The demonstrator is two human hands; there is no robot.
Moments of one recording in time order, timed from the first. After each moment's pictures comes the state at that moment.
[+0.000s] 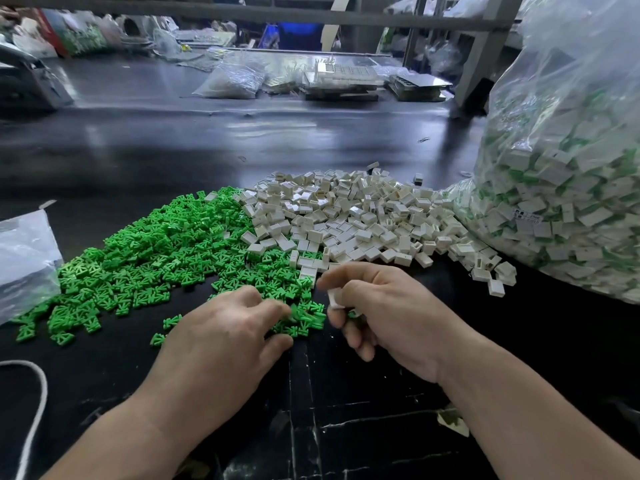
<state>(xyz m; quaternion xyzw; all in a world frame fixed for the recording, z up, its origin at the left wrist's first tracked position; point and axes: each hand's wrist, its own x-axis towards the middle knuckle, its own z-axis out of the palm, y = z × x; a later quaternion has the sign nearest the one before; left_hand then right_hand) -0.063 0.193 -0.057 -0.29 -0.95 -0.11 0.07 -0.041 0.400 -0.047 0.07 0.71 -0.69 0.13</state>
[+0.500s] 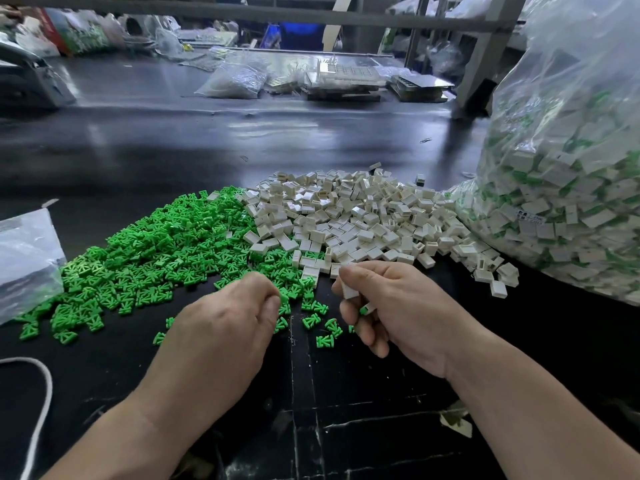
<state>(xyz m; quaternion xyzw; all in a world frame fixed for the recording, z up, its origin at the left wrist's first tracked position) -0.062 0.192 -0.054 -0.23 -0.93 -0.26 0.10 -0.040 0.408 -0.045 0.07 0.71 -0.69 0.12</state>
